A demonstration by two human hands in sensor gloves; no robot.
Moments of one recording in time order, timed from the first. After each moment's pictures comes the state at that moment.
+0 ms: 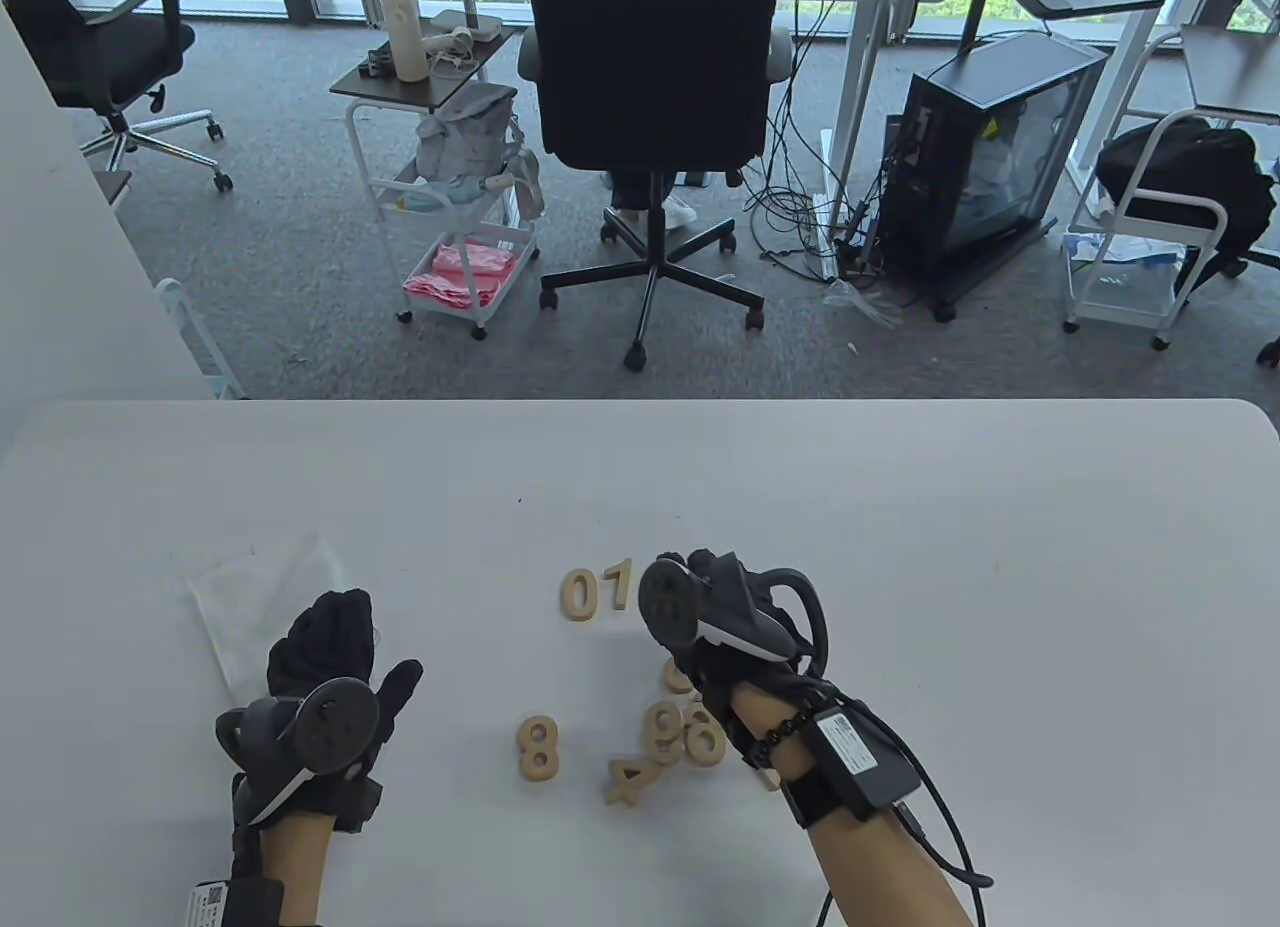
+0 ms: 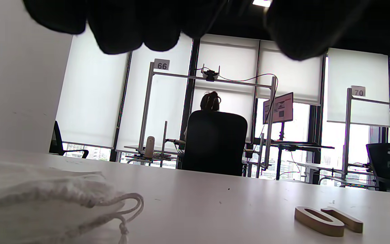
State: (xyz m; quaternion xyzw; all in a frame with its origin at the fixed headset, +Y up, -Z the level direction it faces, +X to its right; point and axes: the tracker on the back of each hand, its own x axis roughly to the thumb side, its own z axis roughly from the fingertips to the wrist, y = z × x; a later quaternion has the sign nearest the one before) left_hand -0.295 -0.688 -0.320 0.16 -0.05 0.07 0.98; right_hand 0.048 -0.661 -0.389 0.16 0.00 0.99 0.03
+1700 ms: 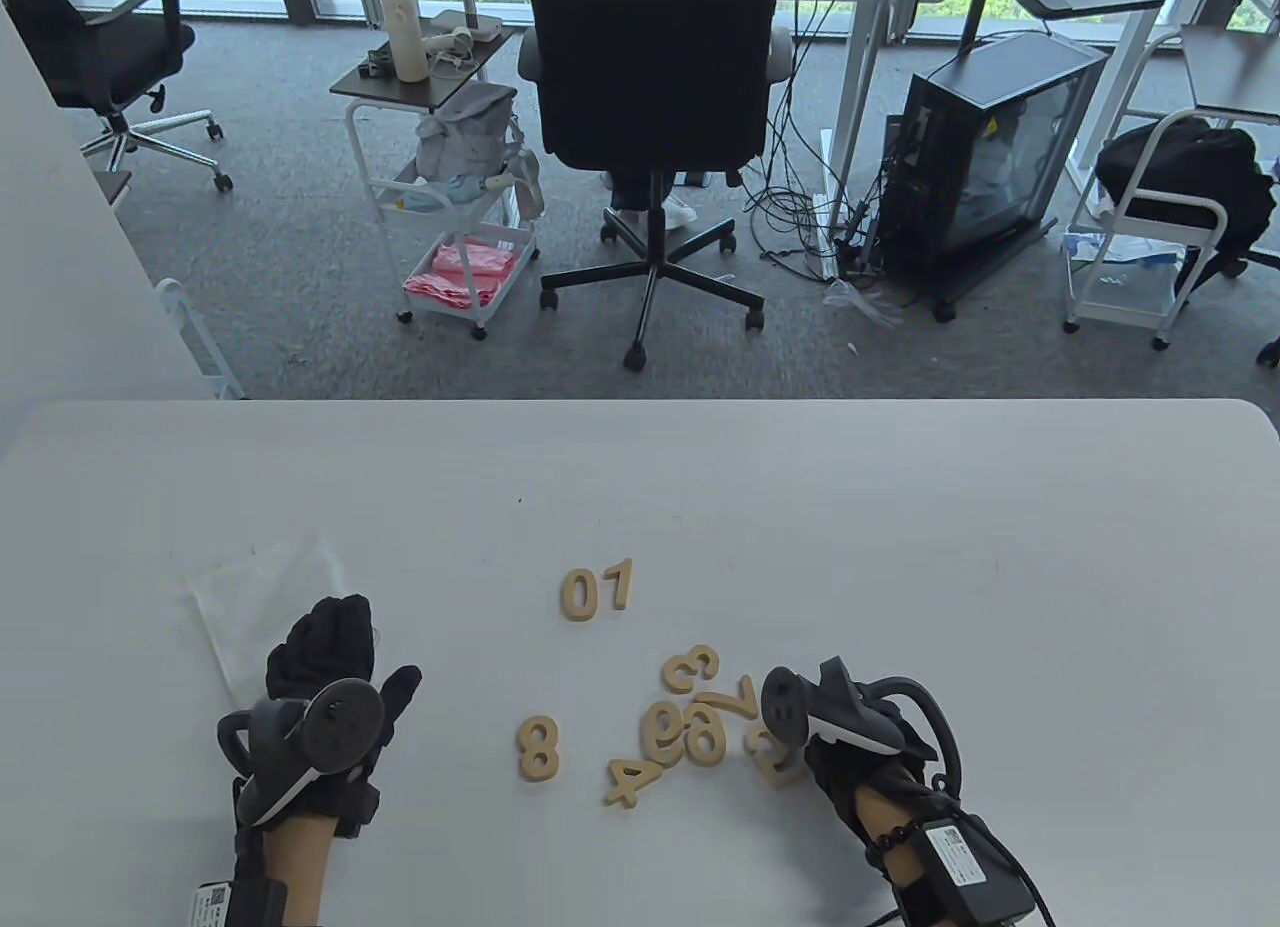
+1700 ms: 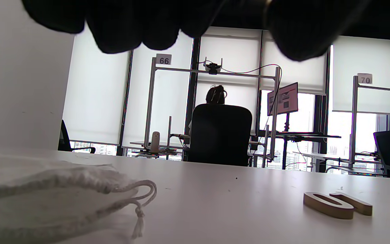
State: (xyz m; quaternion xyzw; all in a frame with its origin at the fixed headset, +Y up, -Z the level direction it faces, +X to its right) left_hand -0.293 -0.694 -0.320 0.15 -0.04 0.05 0.99; right_hand 0.144 -0.767 -0.355 0.10 0.18 0.97 -0.10
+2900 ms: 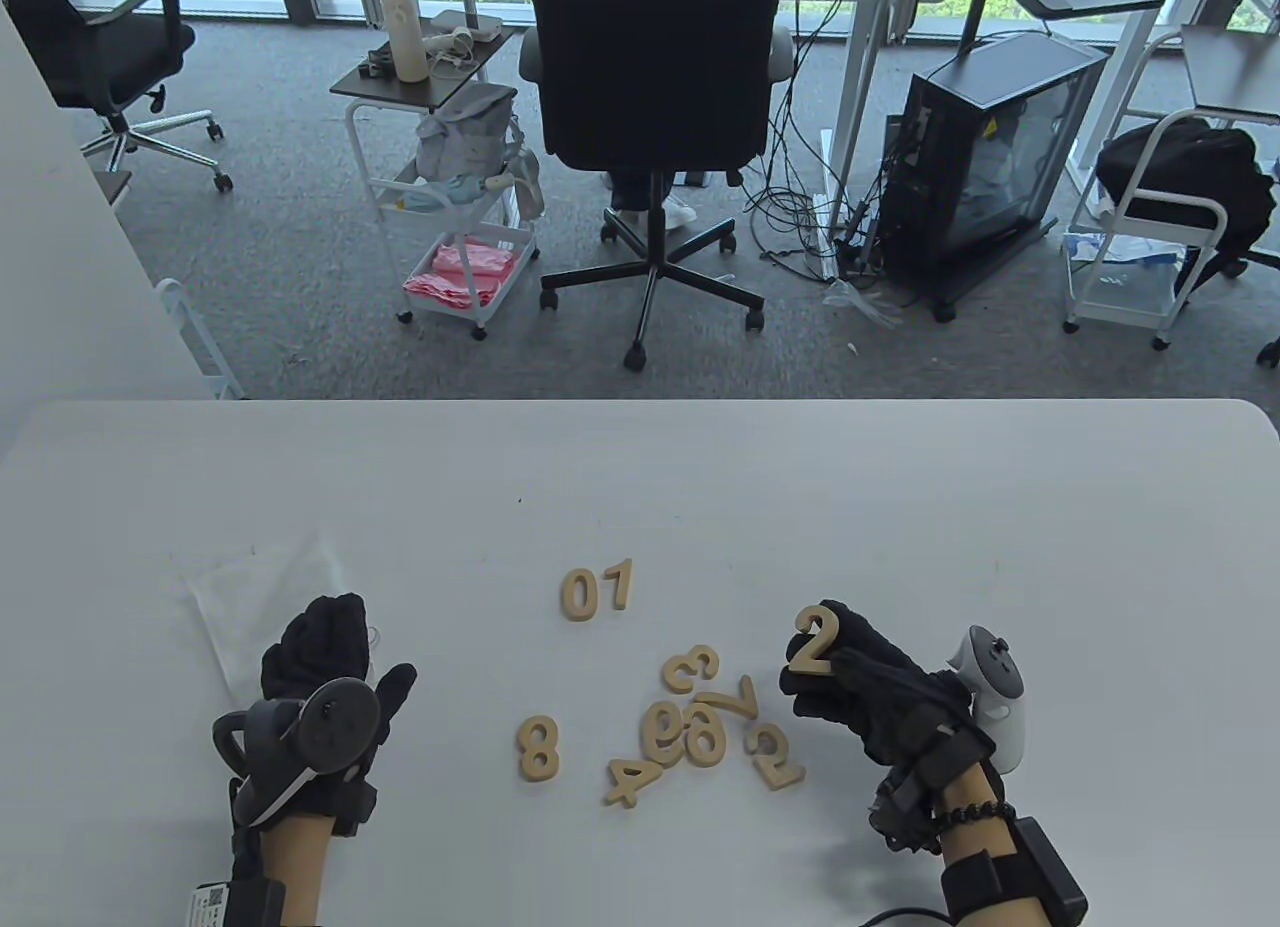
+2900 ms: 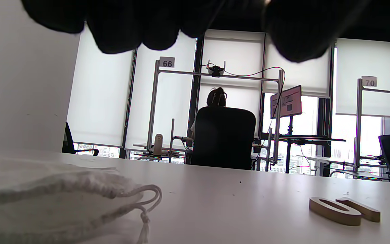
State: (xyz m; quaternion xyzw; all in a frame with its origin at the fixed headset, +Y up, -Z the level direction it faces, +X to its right) left_hand -0.298 -0.693 -0.320 0.15 -0.03 0.05 0.99; right_hand 0.227 -0.775 -0.369 0.13 0.20 0.58 0.78
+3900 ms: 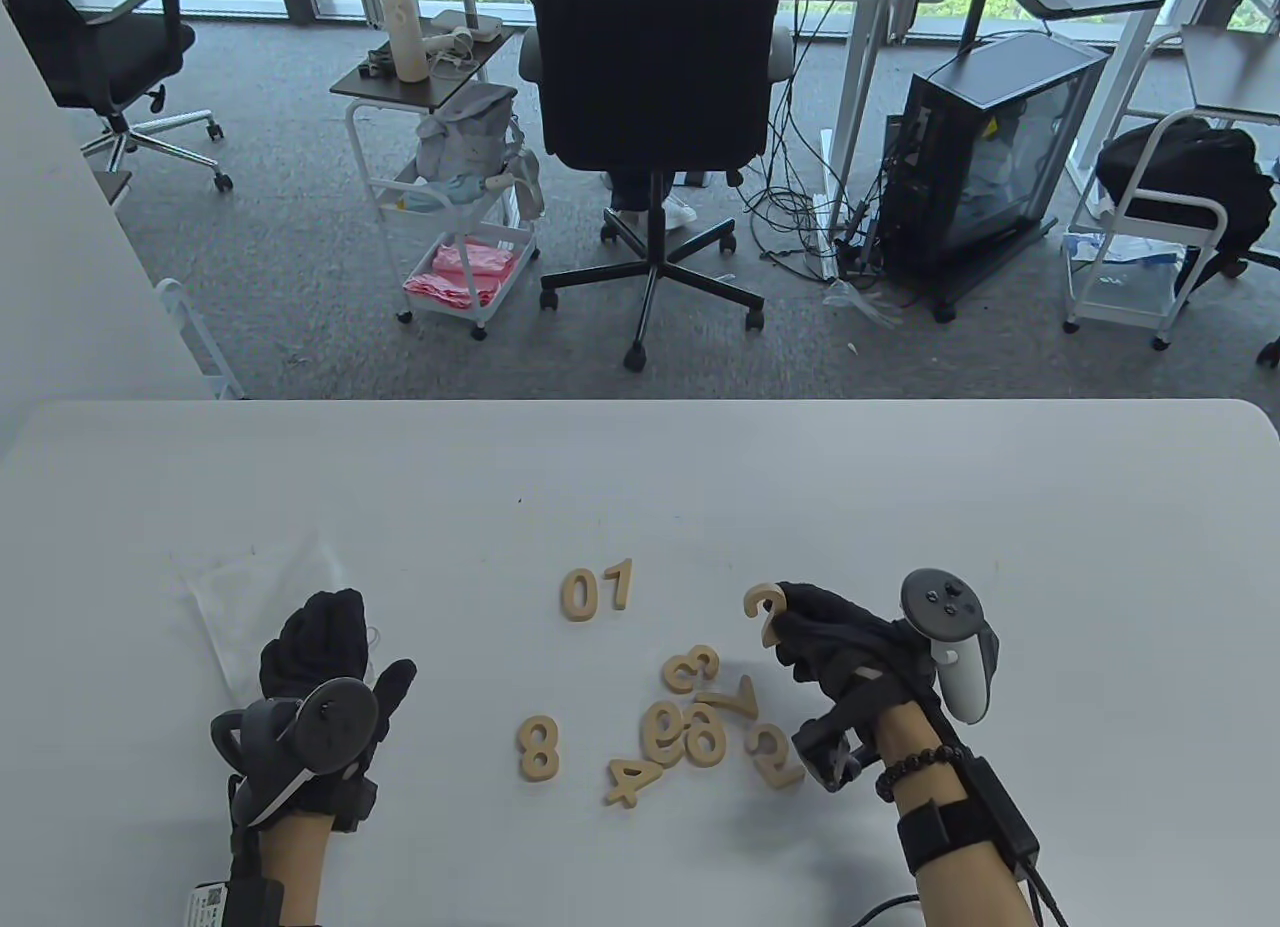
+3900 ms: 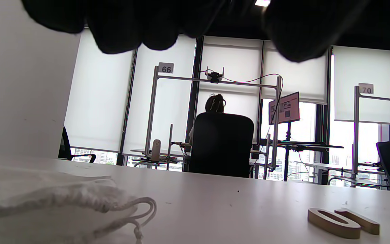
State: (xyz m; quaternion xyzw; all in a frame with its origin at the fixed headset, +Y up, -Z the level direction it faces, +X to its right) left_hand -0.299 -0.691 -0.321 0.17 -0.03 0.05 0.98; right_hand 0.181 -0.711 -0.403 -0.02 0.11 0.81 0.57
